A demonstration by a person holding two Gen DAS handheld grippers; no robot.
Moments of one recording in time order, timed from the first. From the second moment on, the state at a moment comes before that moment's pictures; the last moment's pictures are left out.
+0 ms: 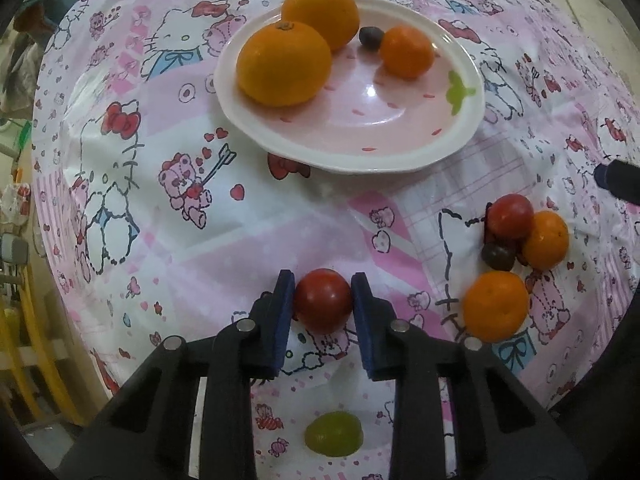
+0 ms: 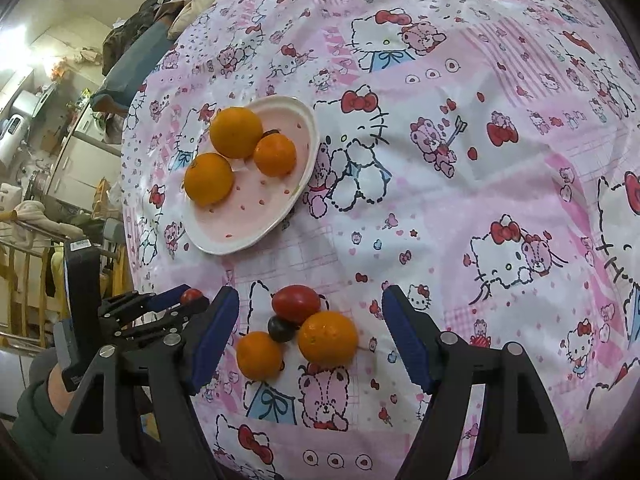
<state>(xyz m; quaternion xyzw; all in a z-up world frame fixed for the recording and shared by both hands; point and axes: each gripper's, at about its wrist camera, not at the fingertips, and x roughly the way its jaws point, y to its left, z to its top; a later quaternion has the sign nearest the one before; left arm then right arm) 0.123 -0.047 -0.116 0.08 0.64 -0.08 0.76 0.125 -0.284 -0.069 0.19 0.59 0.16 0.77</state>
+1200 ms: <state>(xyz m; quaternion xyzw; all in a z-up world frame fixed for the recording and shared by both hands) 0.112 0.005 -0.042 -0.05 0.59 -0.07 0.80 0.148 -0.214 -0.115 0.05 0.66 0.20 0.72</state>
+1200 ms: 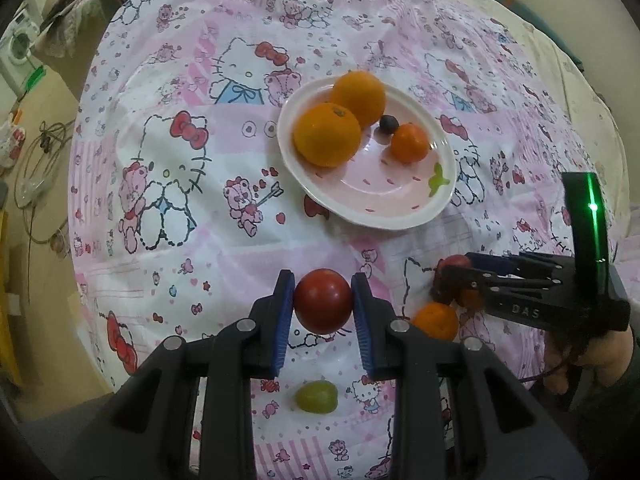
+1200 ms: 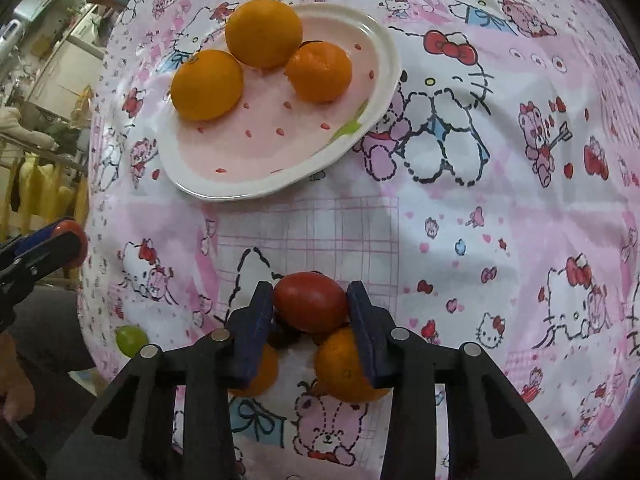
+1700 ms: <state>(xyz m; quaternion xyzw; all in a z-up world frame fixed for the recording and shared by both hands) 0.114 -0.007 -0.039 -0.04 0.59 -0.05 0.81 0.146 -0.237 -0.080 0.12 0.62 0.21 0.75</state>
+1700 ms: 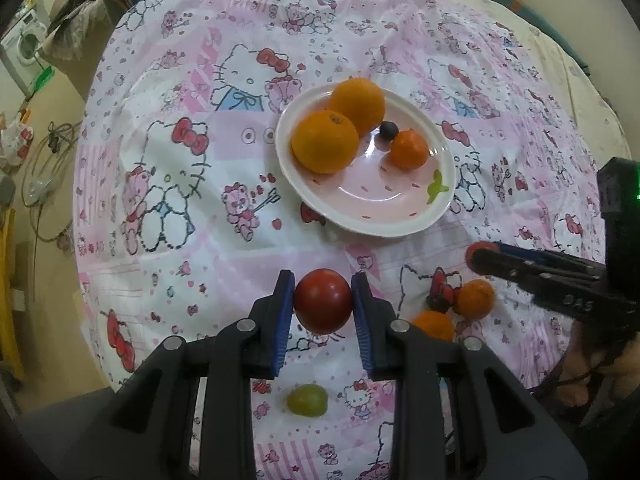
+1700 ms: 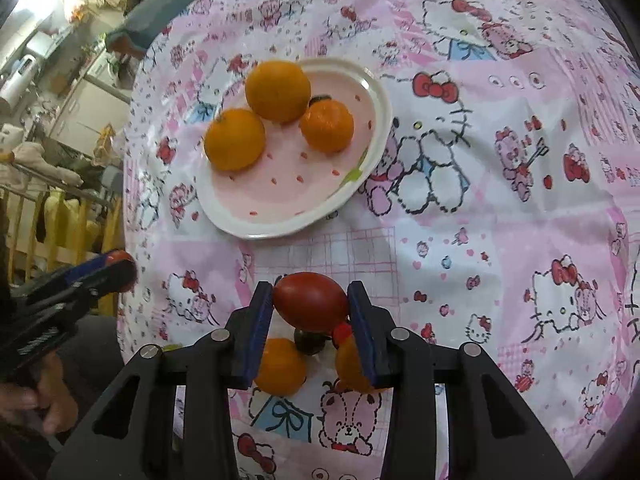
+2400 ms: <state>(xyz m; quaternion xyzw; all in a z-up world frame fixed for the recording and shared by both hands) 0.174 -0.035 -0.030 0.00 0.57 -0.06 0.82 0.189 -0.276 -0.035 0.19 0.53 0.21 0.80</state>
